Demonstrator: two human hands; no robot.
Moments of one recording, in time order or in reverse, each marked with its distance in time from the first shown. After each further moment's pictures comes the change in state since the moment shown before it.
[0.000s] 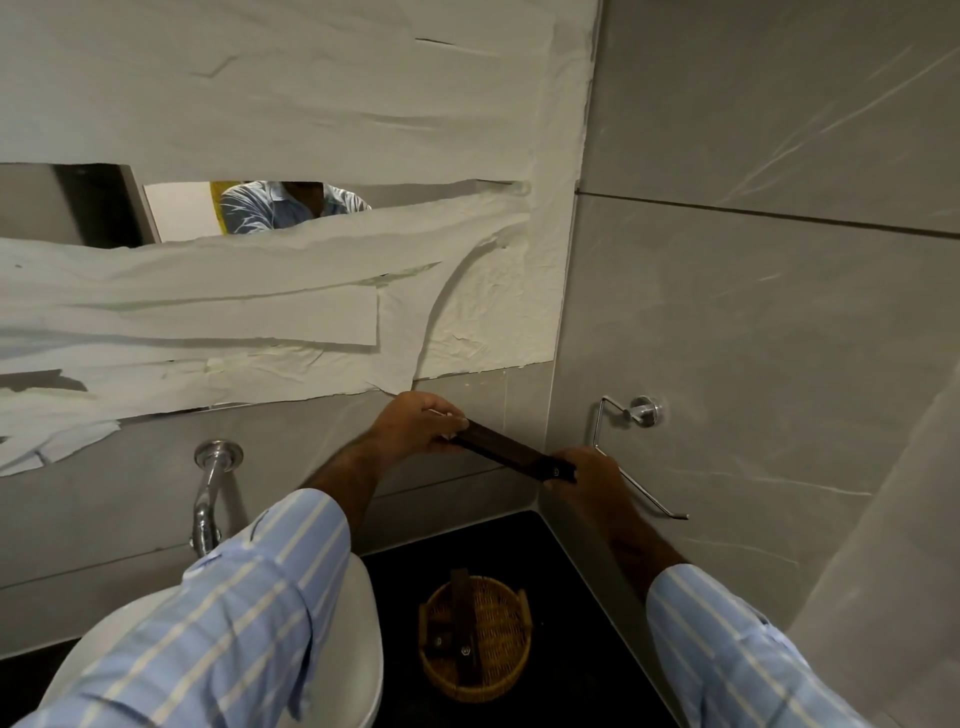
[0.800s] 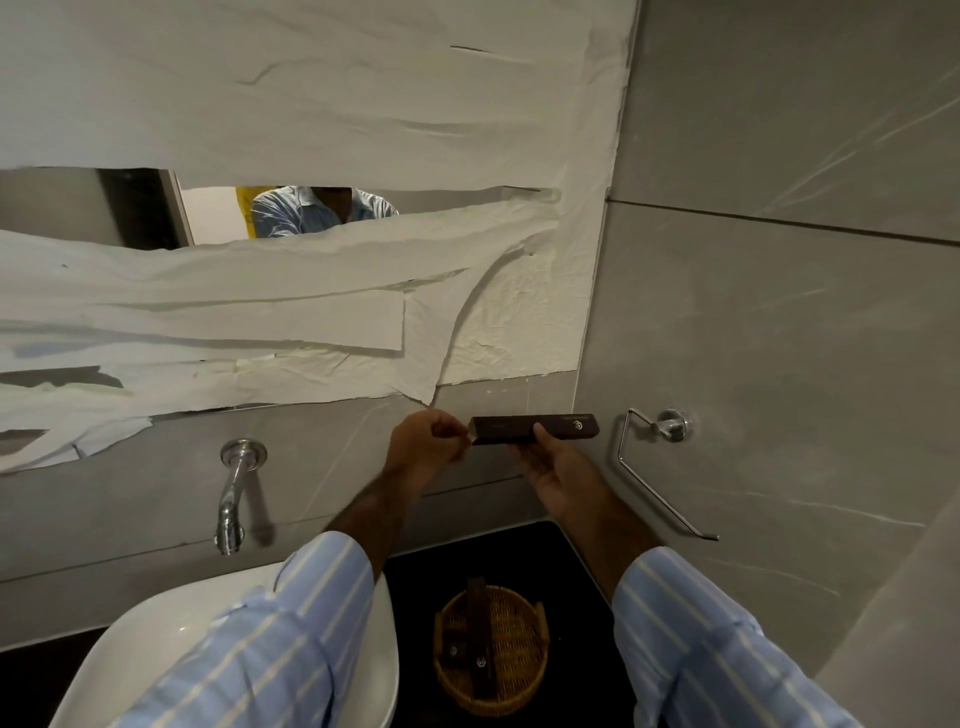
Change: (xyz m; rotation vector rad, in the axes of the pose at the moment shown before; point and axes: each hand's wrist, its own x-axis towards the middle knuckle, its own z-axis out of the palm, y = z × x) left_hand 0.001 -0.034 0.003 0.209 0.374 0.106; right_hand 0.042 -0.067 0.036 1.827 -0.050 0.646
